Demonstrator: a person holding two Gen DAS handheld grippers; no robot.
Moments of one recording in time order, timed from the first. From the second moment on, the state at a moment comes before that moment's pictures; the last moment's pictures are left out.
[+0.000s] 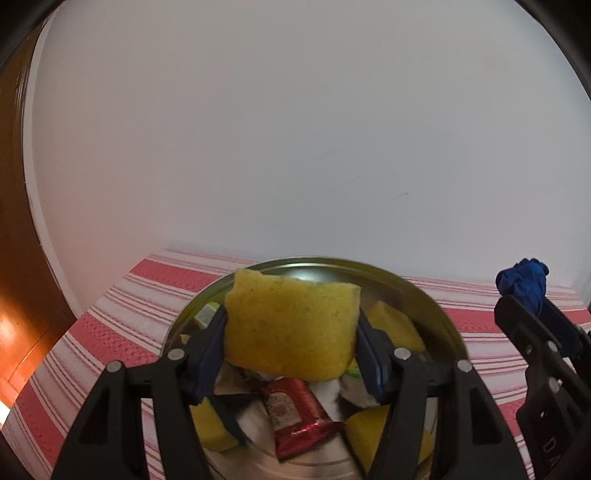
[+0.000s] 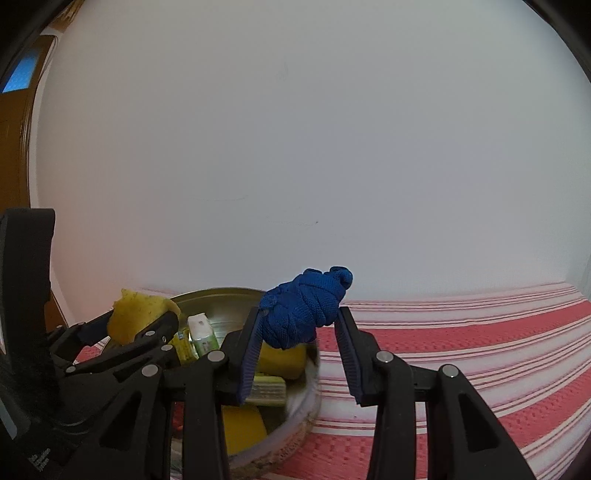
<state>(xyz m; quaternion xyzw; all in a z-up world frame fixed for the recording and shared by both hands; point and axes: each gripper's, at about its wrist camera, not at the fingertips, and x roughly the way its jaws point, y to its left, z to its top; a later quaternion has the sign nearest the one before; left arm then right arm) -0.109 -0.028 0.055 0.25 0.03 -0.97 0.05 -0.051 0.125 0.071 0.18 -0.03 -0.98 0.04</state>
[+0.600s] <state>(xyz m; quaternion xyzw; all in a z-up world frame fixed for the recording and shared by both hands) -0.135 -0.051 0.034 0.31 0.02 -0.95 0.09 -0.107 0.113 0.066 0.22 -0.02 -0.97 0.04</state>
